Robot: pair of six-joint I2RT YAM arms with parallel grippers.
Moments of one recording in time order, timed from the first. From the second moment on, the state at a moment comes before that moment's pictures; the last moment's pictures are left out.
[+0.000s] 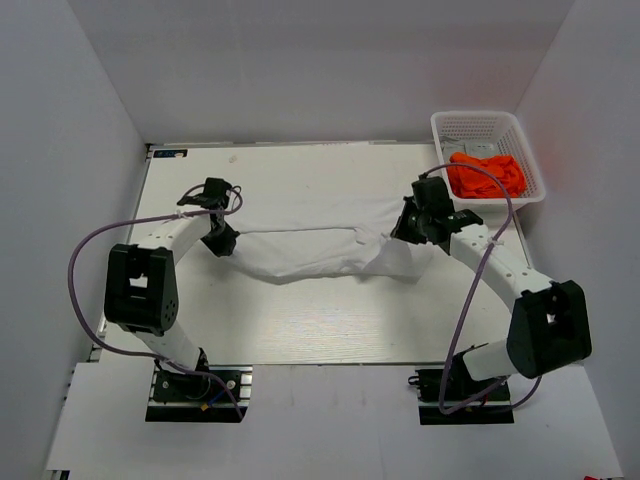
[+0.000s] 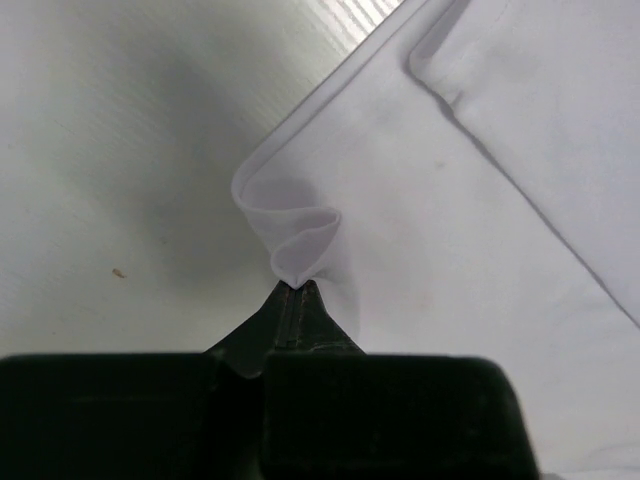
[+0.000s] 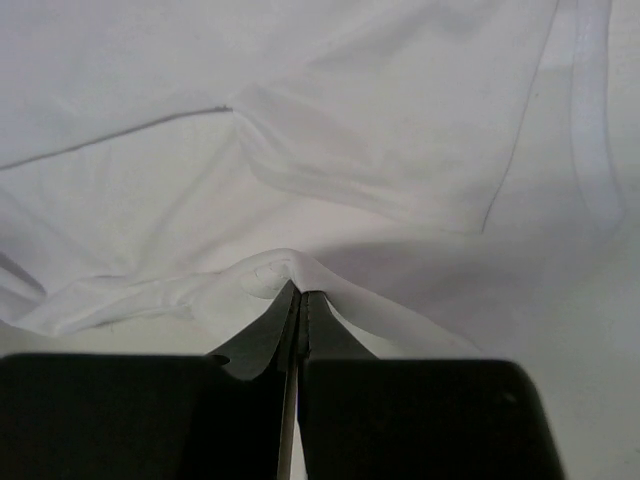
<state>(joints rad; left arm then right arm) -0.15 1.65 1.11 -0.72 -0.23 -0.91 0.40 1.39 0.99 -0.45 0.00 0.59</state>
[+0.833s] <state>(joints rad) -0.10 2.04 1.55 -0.80 -0.28 -0.95 0.22 1.86 1.35 -0.33 -0.12 0.46</state>
